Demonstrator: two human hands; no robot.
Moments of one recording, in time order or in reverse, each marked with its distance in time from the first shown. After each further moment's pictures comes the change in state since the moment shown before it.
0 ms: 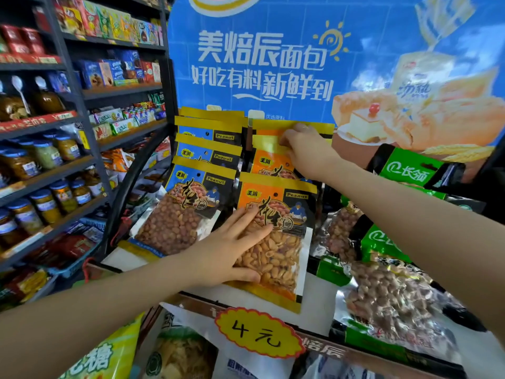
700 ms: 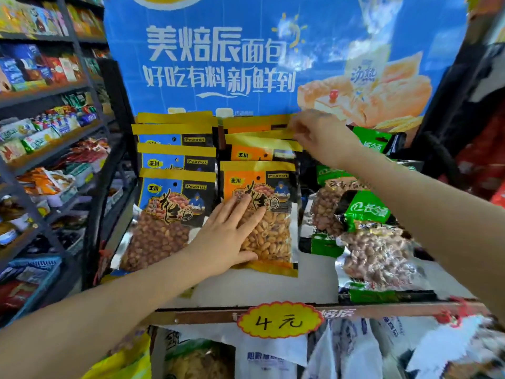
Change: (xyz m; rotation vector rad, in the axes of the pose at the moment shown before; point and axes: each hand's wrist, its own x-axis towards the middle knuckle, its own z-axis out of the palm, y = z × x) left_hand 0.021 -0.012 -0.013 0.335 0.073 0.077; right_hand -0.049 0.013 -0.045 0.088 0.135 0.148
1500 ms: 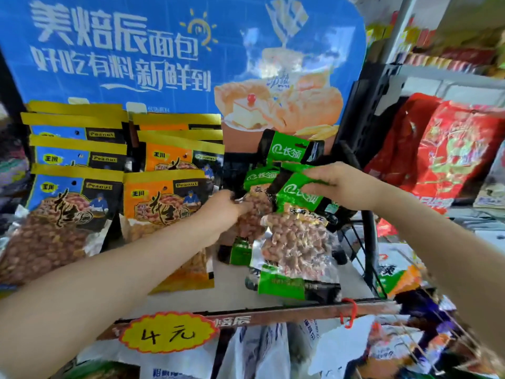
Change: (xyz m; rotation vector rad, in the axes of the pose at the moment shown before) left_hand 0.108 0.113 -0.034 -1.243 0.019 -0.448; right_hand -0.119 0.105 -0.065 0.122 -0.380 0.065
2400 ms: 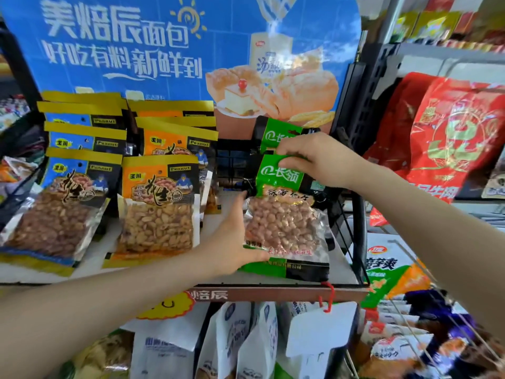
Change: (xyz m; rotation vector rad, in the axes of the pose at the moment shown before) left_hand -0.085 -0.003 0.046 0.303 -0.133 0.196; right_hand 0.008 -0.002 -0.007 -0.088 0.128 -0.344
